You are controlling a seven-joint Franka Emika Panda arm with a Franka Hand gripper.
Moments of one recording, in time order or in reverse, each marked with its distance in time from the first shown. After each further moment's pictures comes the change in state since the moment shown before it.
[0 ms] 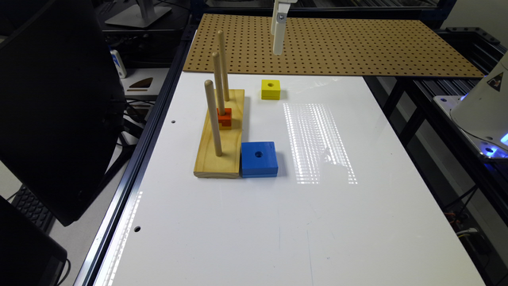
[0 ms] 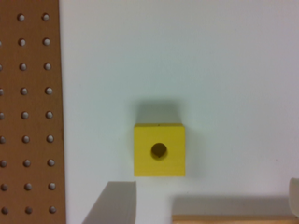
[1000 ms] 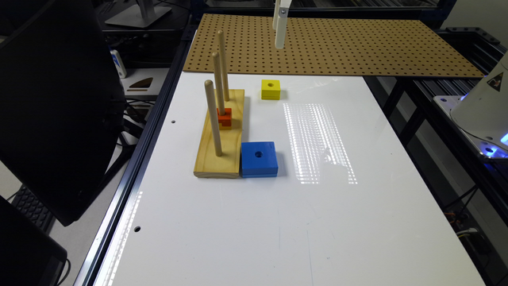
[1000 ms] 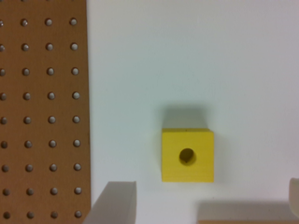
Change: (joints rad) arm -0.043 0.004 -0.005 -0.001 -0.001 0.000 -0.051
